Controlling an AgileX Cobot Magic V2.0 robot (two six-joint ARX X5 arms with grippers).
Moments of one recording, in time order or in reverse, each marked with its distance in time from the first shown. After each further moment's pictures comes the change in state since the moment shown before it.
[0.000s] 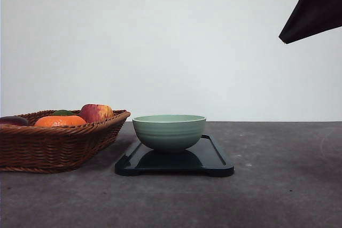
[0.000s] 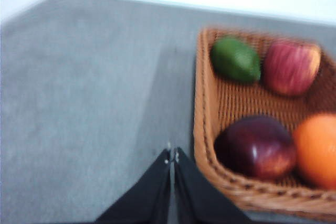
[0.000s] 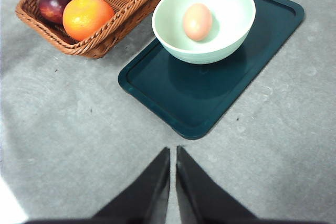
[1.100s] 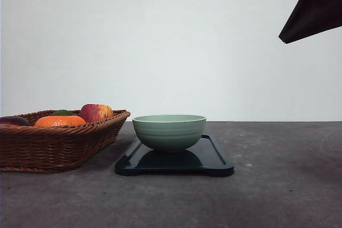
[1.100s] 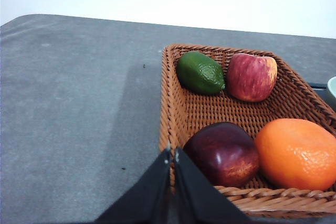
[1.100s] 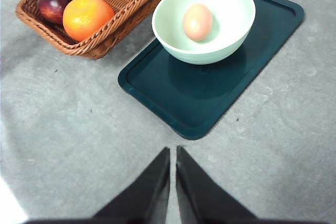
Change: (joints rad) left_arx -0.028 -0.004 -0.019 0.046 0.078 0.030; right_arx 0.000 0.000 0.000 0.005 0.001 -0.009
